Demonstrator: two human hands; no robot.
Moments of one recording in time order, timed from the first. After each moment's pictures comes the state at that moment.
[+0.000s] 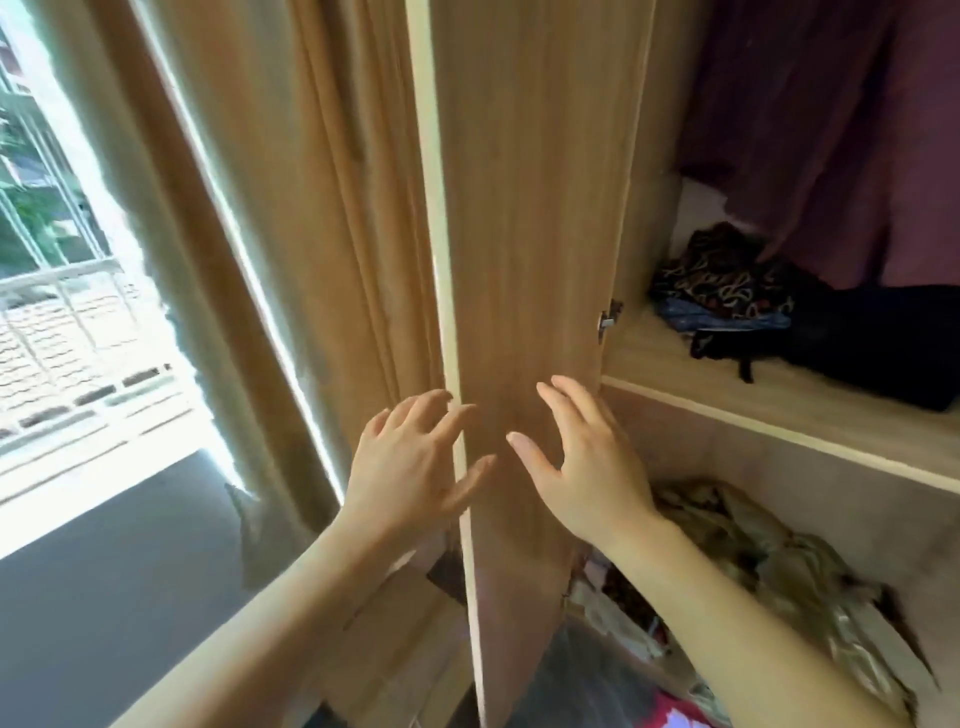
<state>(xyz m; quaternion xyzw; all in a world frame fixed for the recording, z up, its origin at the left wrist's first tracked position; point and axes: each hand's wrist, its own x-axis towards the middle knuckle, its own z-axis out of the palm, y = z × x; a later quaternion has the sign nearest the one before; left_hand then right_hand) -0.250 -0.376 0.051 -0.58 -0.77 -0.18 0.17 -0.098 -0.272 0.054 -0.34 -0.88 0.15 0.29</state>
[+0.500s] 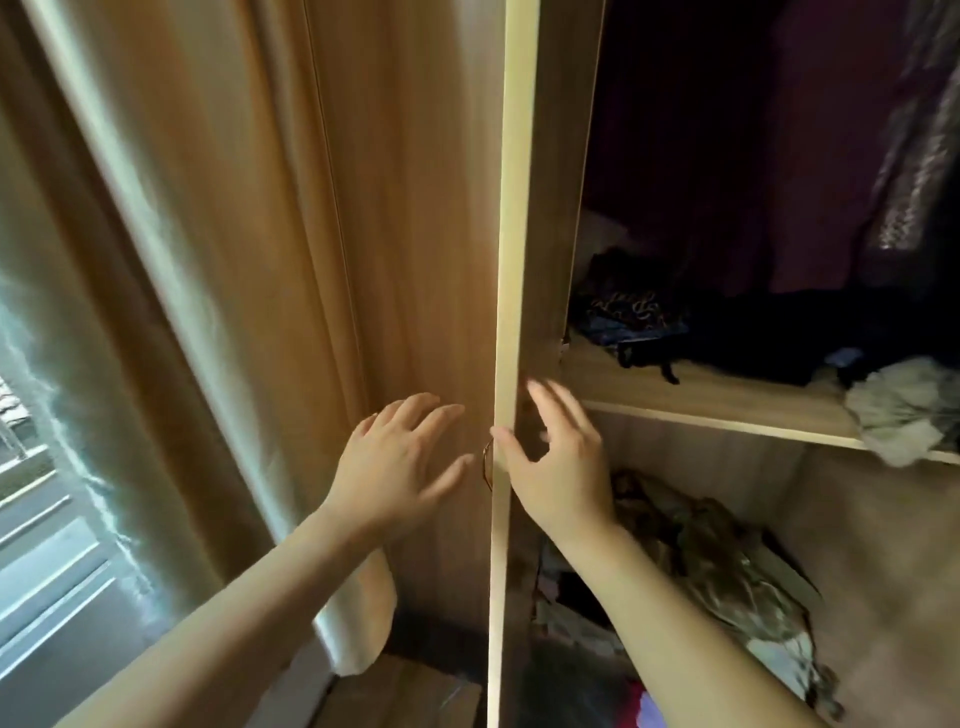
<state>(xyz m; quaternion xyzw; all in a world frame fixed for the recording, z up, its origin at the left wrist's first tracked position) -0.381 -0.332 0.064 -0.71 -0.67 -0.19 0.10 -0.212 -0.296 0.064 -0.45 -0.73 0.16 0.49</state>
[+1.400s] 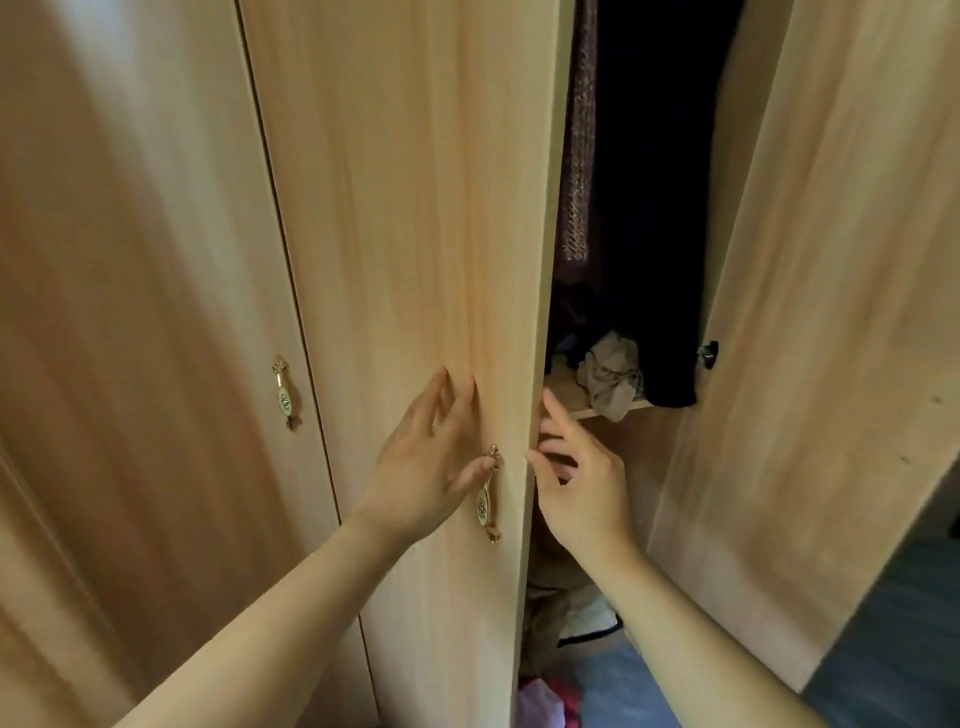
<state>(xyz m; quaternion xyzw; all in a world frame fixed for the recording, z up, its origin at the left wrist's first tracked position) -0.195 -0.189 0.059 -0.86 -0.37 -0.34 0.03 -0.028 -0.262 0.052 -0.52 -0.60 0.07 0.60</state>
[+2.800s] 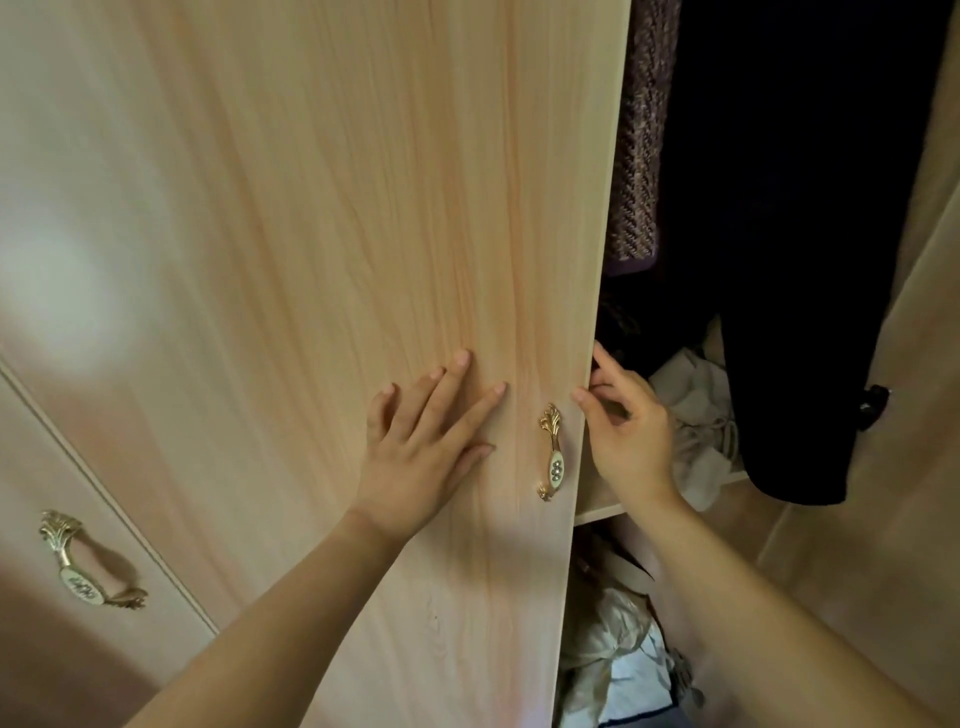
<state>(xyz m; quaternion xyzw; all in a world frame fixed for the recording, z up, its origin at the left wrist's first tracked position) -0.085 0.117 0.028 -0.74 -0.33 -0.38 0.44 0.127 0.069 0.036 -0.52 -0.55 0.03 0.65</state>
